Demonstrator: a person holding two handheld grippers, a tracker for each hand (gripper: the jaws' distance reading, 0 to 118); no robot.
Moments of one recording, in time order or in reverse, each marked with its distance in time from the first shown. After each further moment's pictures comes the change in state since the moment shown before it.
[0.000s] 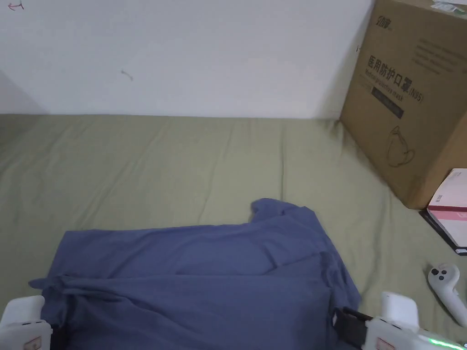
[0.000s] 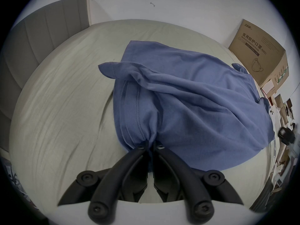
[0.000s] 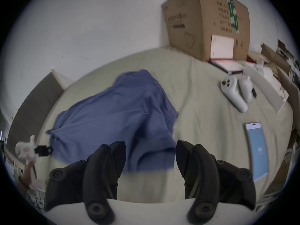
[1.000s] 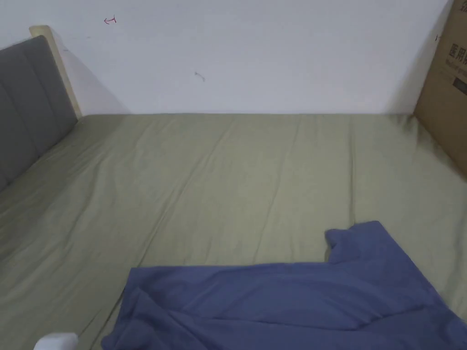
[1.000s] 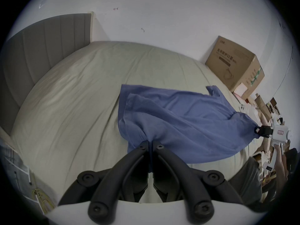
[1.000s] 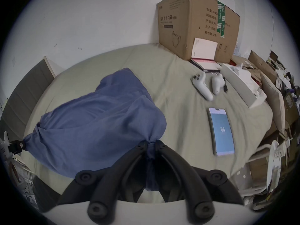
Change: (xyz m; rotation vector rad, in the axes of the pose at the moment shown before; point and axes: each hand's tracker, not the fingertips) left arm -0.018 -0.116 0.176 0.140 -0.136 0.005; right arm 0.018 -0.071 0.149 -0.040 -0.127 0.117
